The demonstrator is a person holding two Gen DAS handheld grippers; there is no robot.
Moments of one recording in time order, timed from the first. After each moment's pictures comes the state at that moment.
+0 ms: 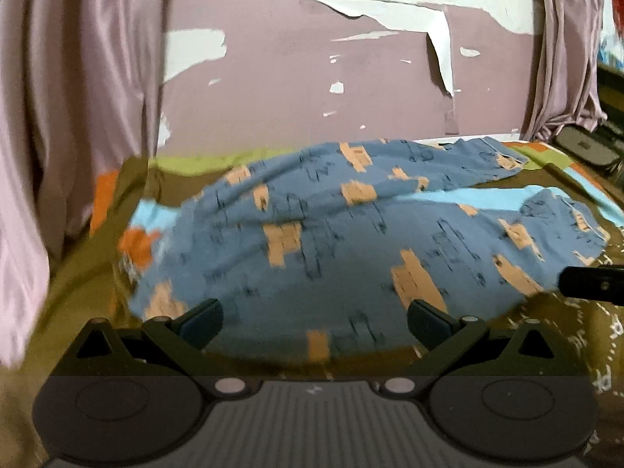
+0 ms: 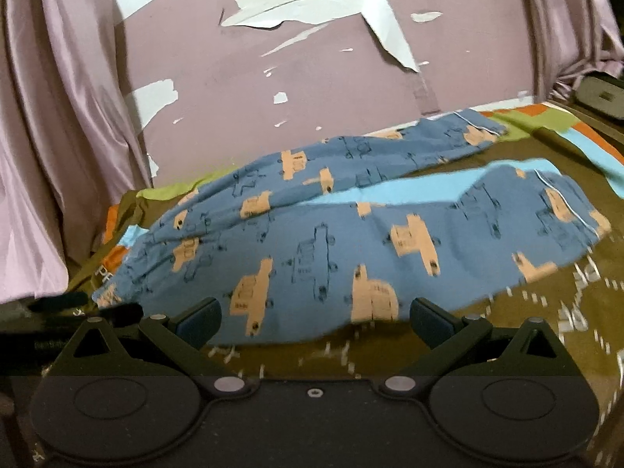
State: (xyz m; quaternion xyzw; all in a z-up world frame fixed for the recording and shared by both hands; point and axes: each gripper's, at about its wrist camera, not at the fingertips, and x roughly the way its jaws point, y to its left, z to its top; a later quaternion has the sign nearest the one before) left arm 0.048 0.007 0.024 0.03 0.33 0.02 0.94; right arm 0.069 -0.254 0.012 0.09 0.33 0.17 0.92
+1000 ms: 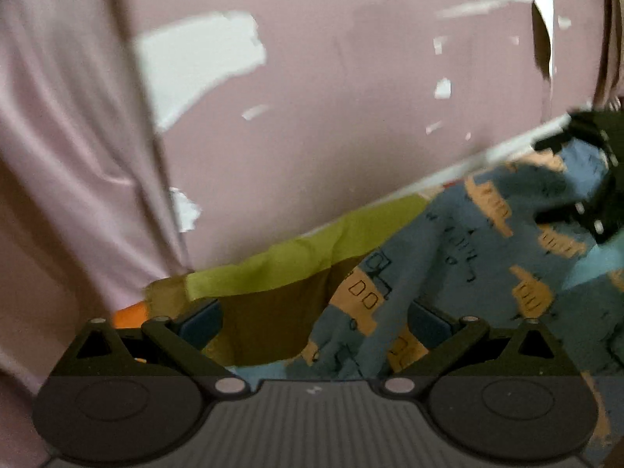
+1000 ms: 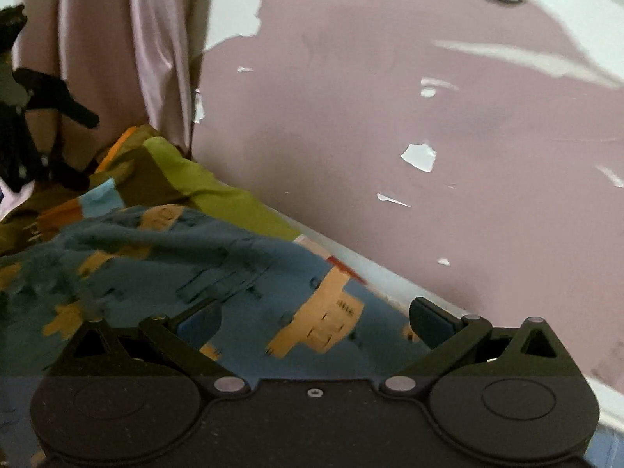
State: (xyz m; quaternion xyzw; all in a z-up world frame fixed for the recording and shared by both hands) left arm 0.297 0.128 0.055 0.11 0.43 0.01 0.90; right arm 0.425 -0.131 0.011 -0.19 0.31 0.44 0.82
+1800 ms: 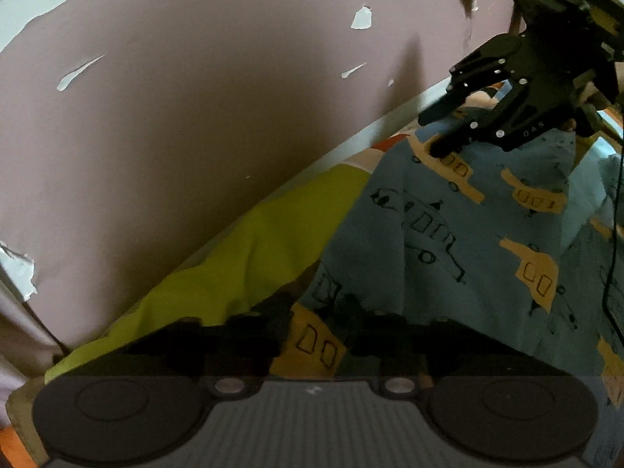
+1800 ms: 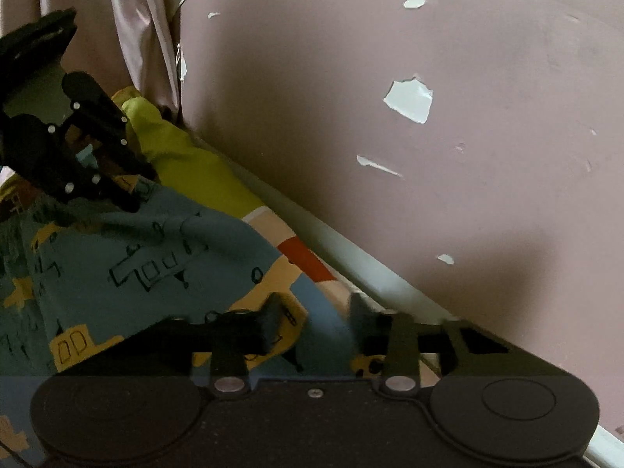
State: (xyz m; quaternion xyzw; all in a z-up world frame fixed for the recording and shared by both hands) left arm 0.378 0.116 -0.017 0.14 0.46 -0.18 0.86; right arm 0.494 -0.117 -0.022 -0.22 0.35 0.48 0.77
